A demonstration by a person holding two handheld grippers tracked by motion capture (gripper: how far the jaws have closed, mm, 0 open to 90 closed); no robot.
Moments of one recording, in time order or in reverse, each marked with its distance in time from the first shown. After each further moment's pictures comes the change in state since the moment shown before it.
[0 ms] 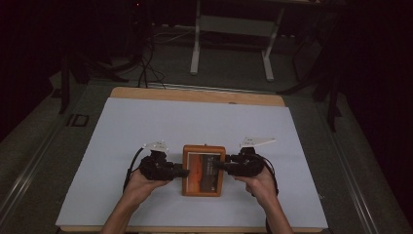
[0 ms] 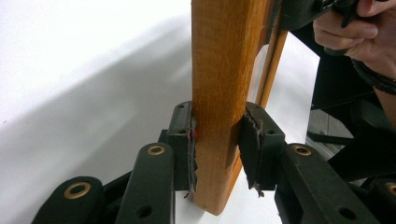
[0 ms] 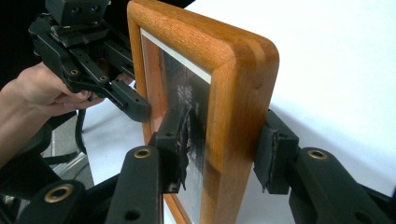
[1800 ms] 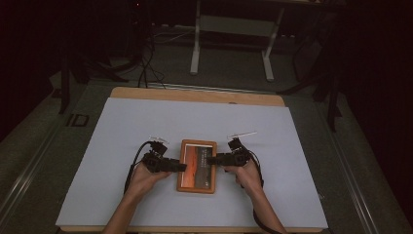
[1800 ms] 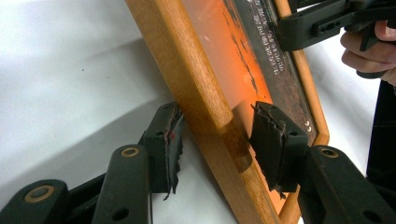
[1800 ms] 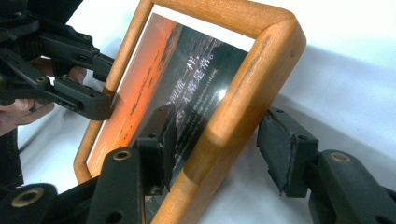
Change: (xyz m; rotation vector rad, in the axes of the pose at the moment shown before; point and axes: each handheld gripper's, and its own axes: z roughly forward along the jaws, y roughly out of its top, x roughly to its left) left arm 0.053 -0.006 0.030 0.085 0.091 -0.213; right arm -0.061 -0.011 0.063 0.168 -0.073 0.239
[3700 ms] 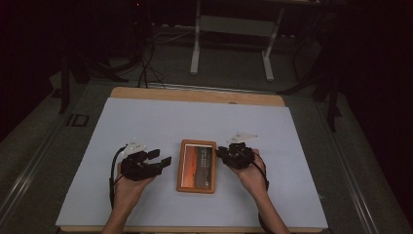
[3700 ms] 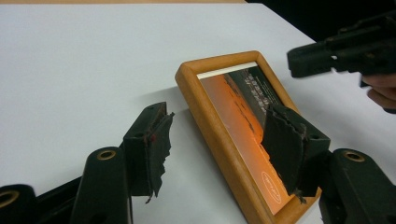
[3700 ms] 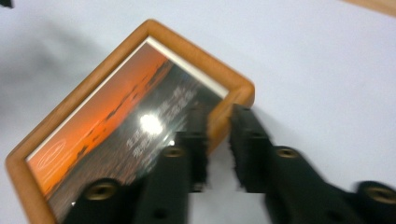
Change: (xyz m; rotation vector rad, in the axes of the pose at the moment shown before) left arm -0.047 -0.031 -0.070 -0.373 0.291 0.113; right arm 0.039 0.002 -0.027 -0.137 -0.307 -0.341
